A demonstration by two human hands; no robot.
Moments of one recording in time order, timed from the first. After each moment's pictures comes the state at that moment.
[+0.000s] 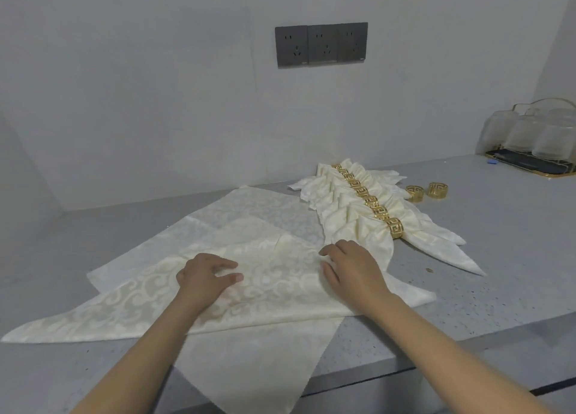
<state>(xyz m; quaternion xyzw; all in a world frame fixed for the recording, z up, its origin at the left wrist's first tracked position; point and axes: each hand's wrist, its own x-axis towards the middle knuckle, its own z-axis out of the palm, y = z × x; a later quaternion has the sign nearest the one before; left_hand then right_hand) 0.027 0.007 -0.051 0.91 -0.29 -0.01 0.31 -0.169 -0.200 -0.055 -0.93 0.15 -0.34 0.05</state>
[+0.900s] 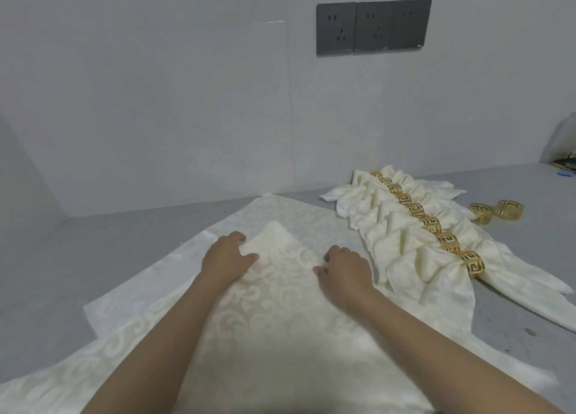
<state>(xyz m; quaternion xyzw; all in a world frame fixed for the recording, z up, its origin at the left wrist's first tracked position) 0.158 -0.056 -0.046 0.92 -0.27 -0.04 0.27 -0.015 -0.207 -0.056 -0.93 0.32 -0.14 0.13</state>
